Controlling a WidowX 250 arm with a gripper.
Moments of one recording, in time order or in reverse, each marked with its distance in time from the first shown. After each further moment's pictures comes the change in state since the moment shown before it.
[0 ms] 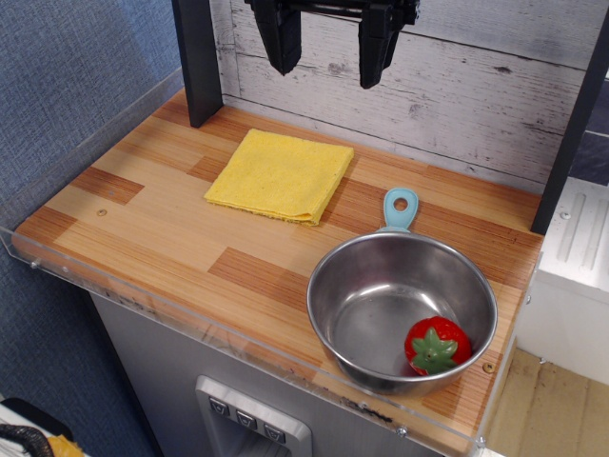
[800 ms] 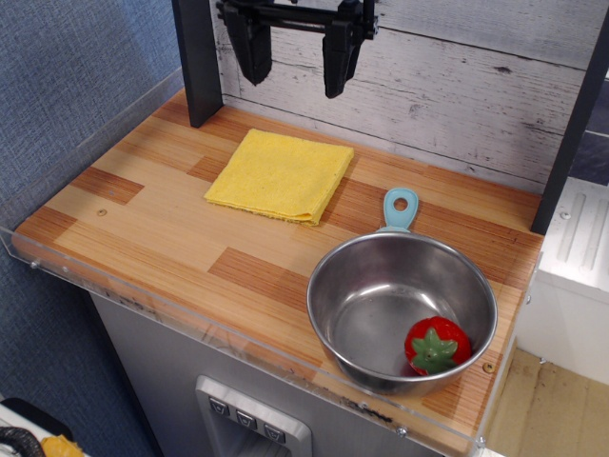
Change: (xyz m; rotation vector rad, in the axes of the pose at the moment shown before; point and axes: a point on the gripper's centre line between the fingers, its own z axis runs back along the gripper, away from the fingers) arm 0.010 0.030 -0.021 0.010 0.016 0.016
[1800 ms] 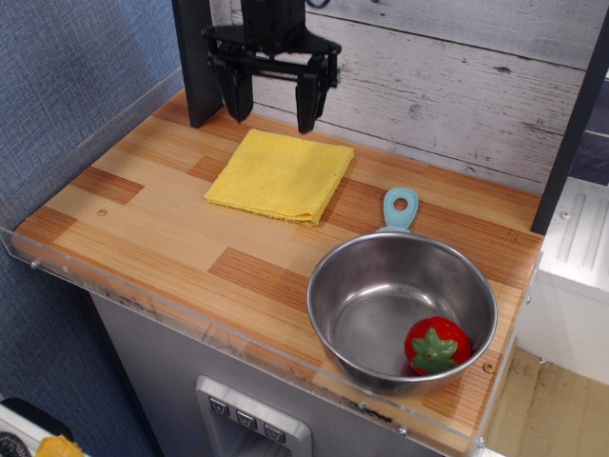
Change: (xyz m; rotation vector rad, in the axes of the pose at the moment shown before) arm 0.023 0.036 -0.065 0.032 0.045 0.042
